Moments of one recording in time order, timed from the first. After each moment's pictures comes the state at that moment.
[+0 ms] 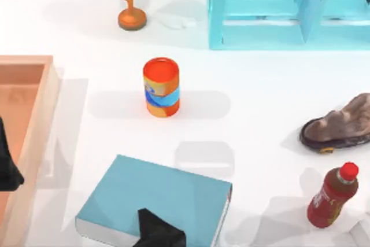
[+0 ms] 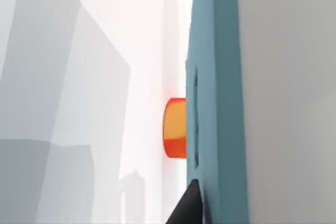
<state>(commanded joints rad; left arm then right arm) 0.00 0.00 0.00 0.00 0.00 0.00 1.54 1.92 0.77 0.53 1.12 -0.91</state>
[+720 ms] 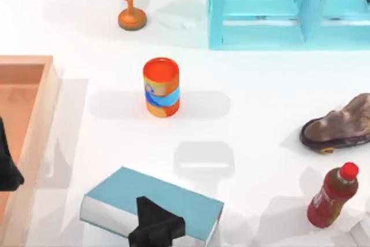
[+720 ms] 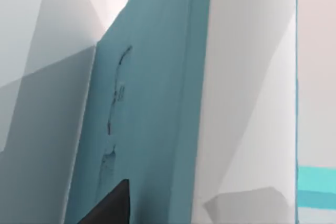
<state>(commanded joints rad) 0.00 0.00 0.00 0.00 0.00 0.00 1.54 1.92 0.77 0.53 1.12 -0.91</state>
